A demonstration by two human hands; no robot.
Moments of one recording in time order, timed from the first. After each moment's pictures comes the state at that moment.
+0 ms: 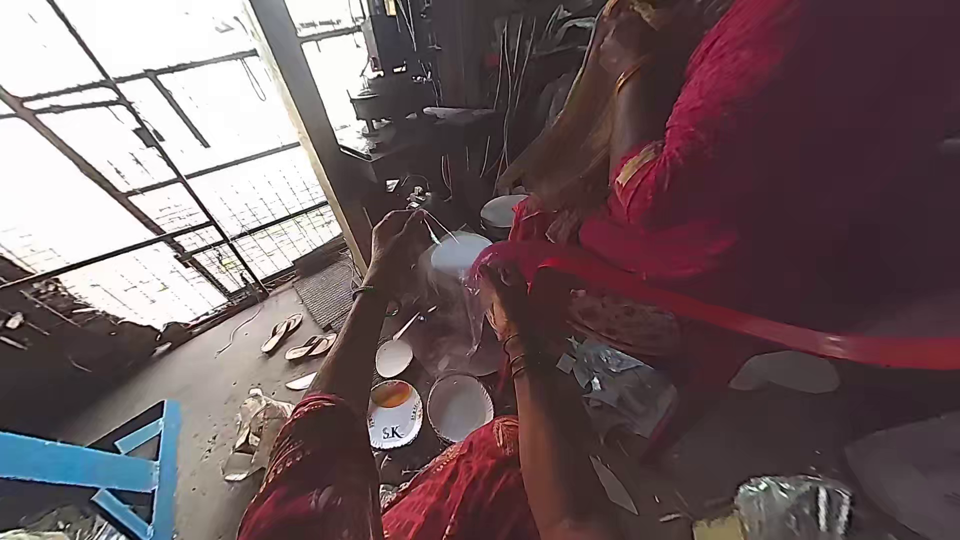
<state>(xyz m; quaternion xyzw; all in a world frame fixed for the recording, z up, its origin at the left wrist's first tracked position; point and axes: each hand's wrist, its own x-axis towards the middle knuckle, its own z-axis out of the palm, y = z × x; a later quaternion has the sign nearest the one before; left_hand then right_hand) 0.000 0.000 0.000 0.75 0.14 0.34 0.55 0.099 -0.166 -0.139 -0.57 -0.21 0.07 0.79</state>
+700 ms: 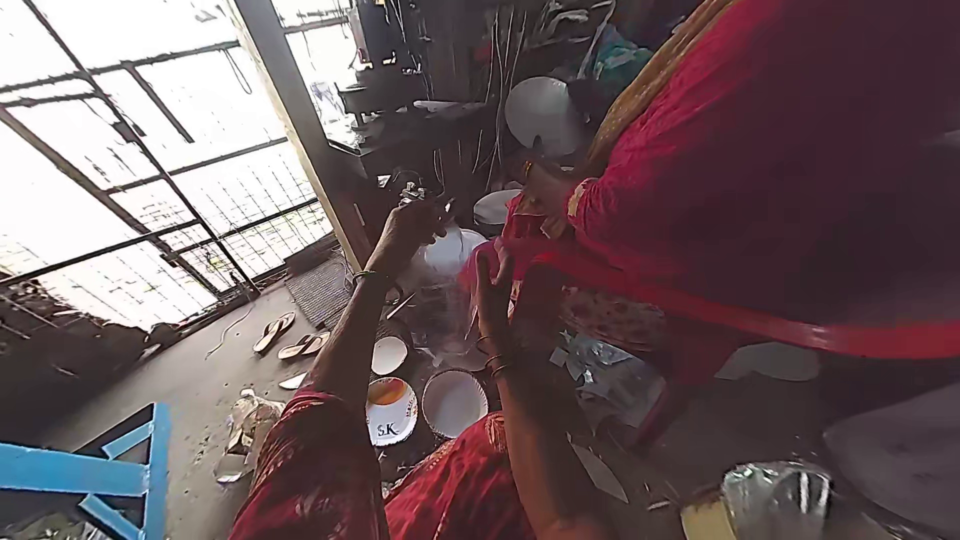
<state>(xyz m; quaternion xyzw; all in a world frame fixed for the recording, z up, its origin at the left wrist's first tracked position) 0.021 -0.026 0.024 0.86 0.14 0.22 0.45 0.082 -0.149 -0.127 -0.59 -0.19 -0.06 0.78</state>
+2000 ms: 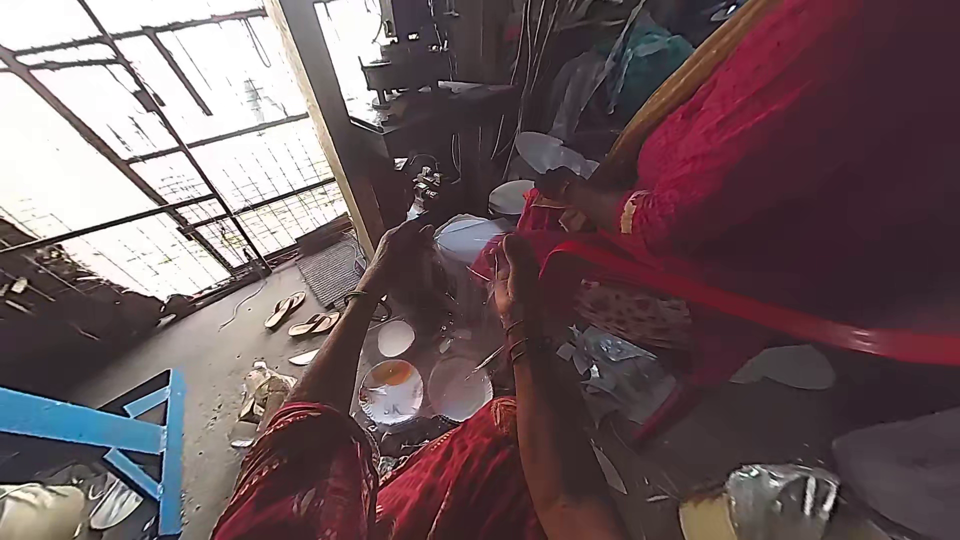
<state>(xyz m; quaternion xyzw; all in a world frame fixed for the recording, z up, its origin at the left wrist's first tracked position) -0.045 0.002 -0.018 0.90 0.12 0.23 0.36 0.073 -0.160 -0.123 -0.41 -0.19 0.09 0.89</state>
